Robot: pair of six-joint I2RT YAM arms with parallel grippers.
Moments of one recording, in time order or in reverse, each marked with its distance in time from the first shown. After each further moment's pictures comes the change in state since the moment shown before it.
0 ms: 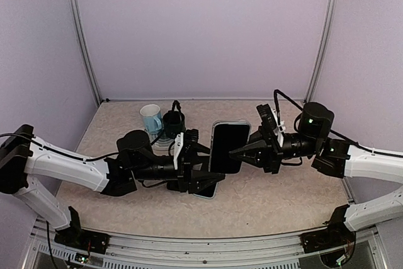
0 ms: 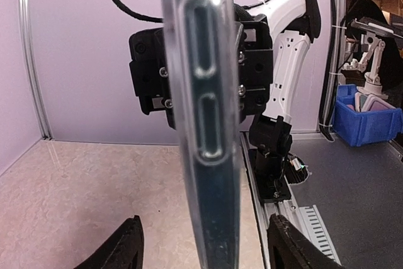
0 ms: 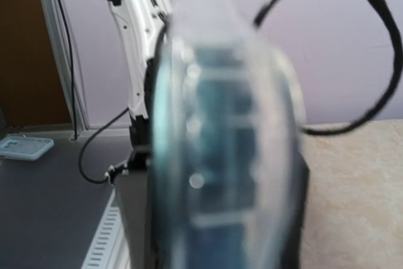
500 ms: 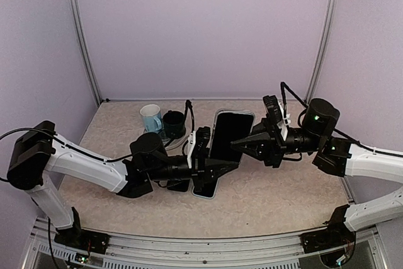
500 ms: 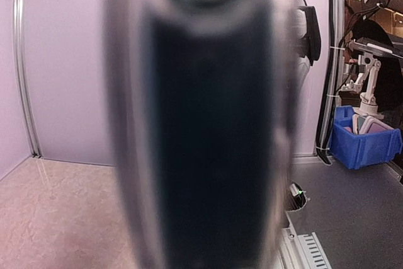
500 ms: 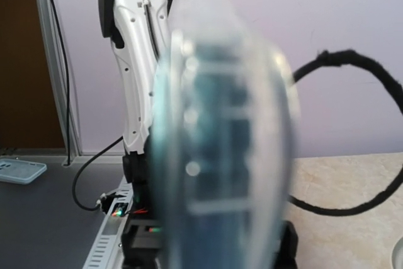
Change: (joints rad) left arm -0.032 0.176 0.097 0.187 0.001 -0.082; right arm -0.002 -0.003 0.016 0.092 0.007 0.039
